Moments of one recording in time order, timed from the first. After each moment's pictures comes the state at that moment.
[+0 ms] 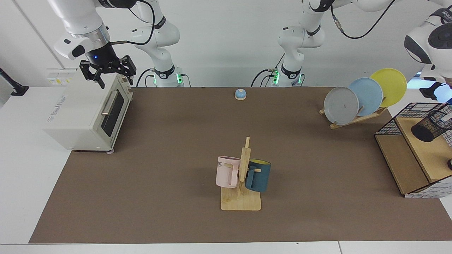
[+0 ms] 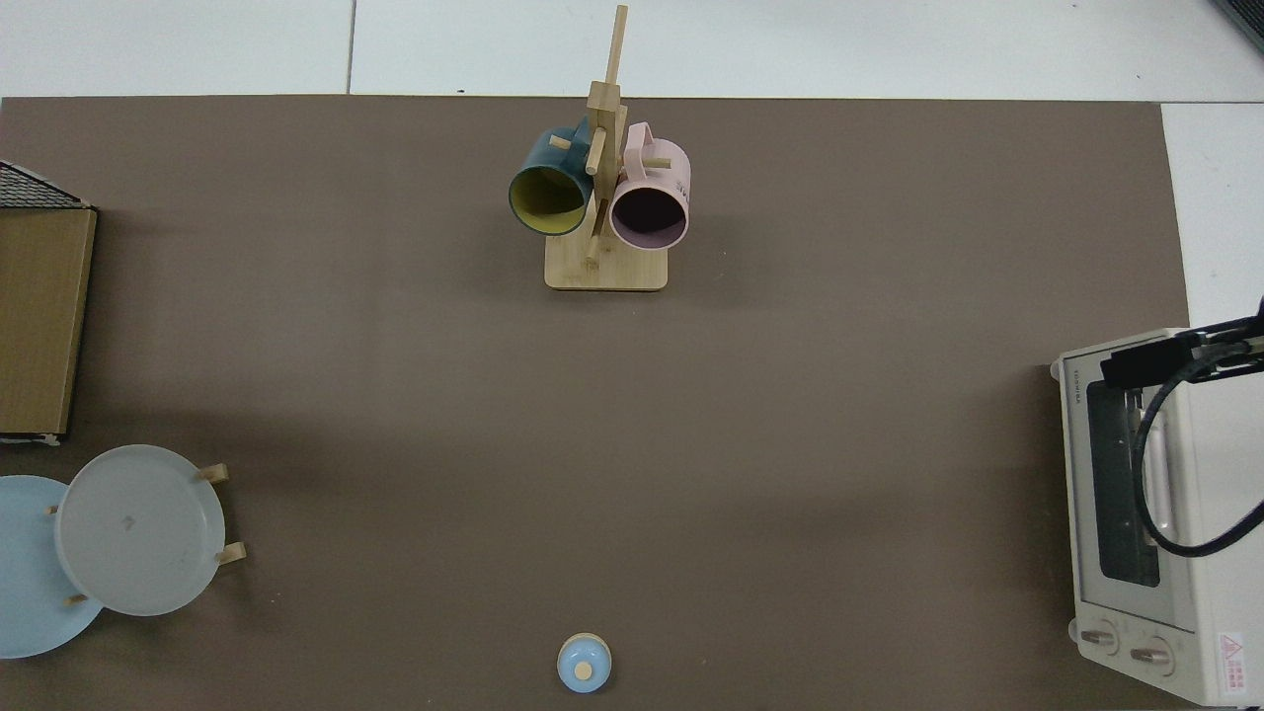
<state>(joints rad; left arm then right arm) -0.08 0.24 0.42 -1.47 0.78 2.00 1.73 0.22 -0.05 -0.23 -1.57 -0.01 1.49 -0.15</state>
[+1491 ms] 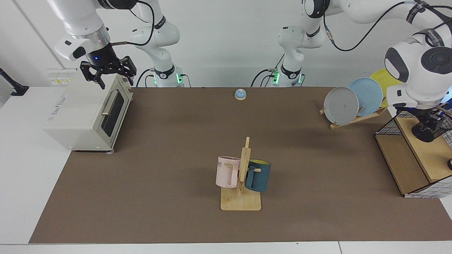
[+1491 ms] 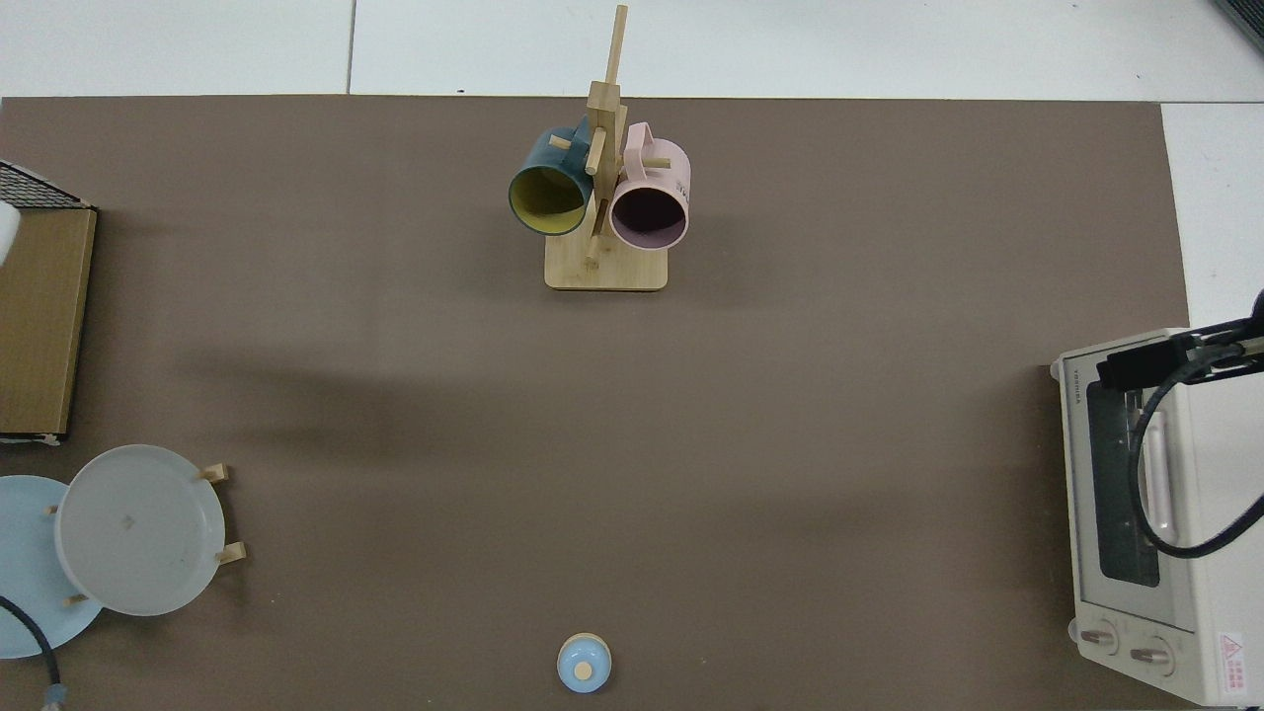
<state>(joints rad) -0.18 0.31 0.35 -1.43 0.38 1.69 1.11 0.22 -0.05 -0.22 -1.57 -0.01 1.49 -0.16</state>
